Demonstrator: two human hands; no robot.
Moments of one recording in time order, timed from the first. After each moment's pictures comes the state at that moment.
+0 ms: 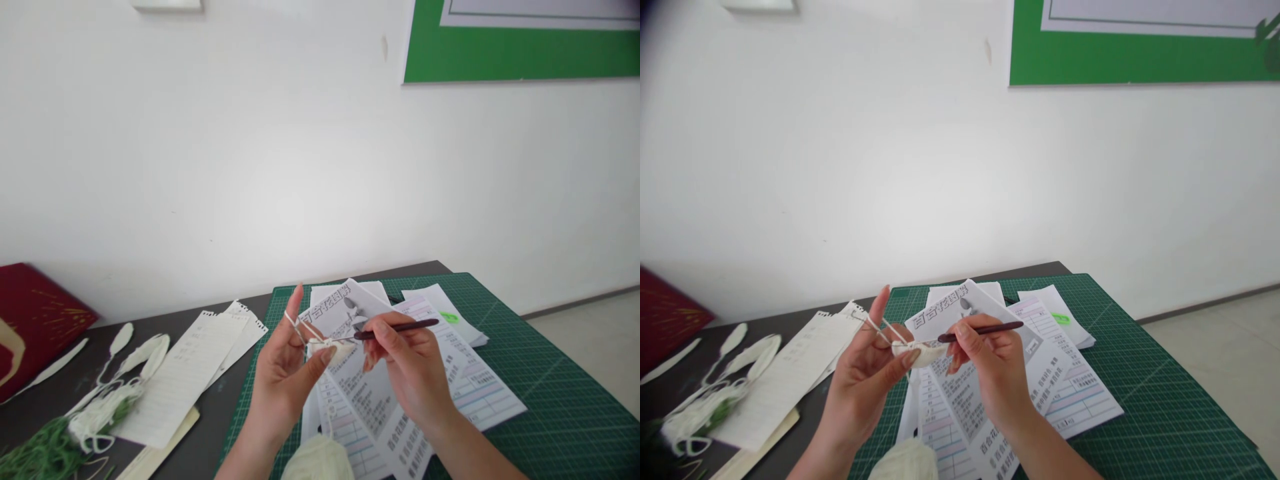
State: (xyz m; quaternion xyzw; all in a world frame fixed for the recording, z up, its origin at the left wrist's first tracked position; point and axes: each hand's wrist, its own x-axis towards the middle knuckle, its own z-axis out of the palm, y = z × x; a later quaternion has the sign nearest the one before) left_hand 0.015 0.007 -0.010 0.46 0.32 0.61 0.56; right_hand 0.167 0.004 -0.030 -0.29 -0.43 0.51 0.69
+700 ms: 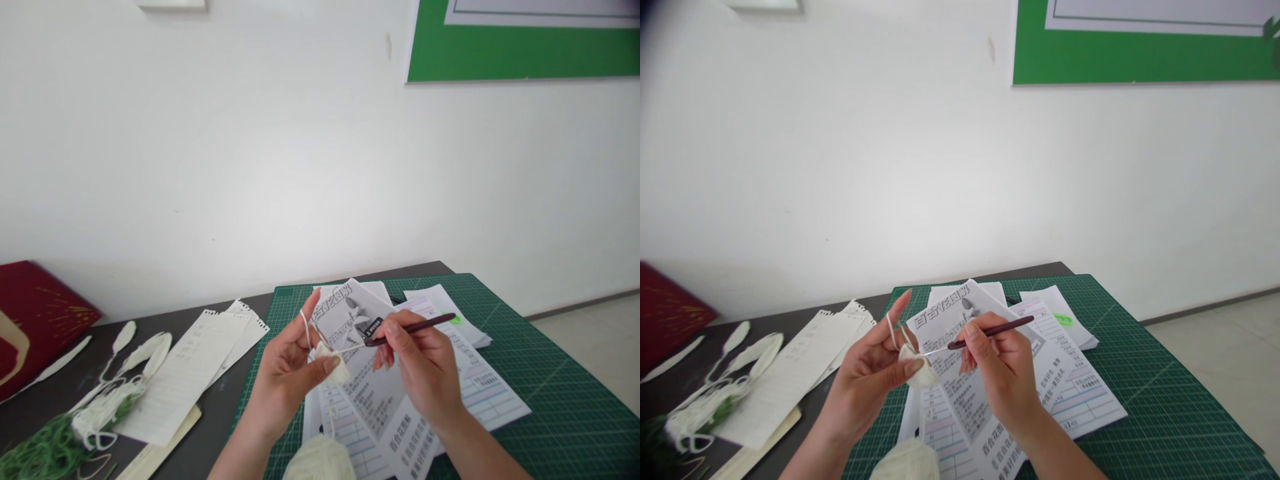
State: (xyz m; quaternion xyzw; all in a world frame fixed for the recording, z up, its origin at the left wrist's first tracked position) left_hand 0.005 0.010 -0.011 0.47 0.31 0.55 0.62; right_hand 0.176 0.001 -0.031 -0.33 -0.50 0.42 0.68
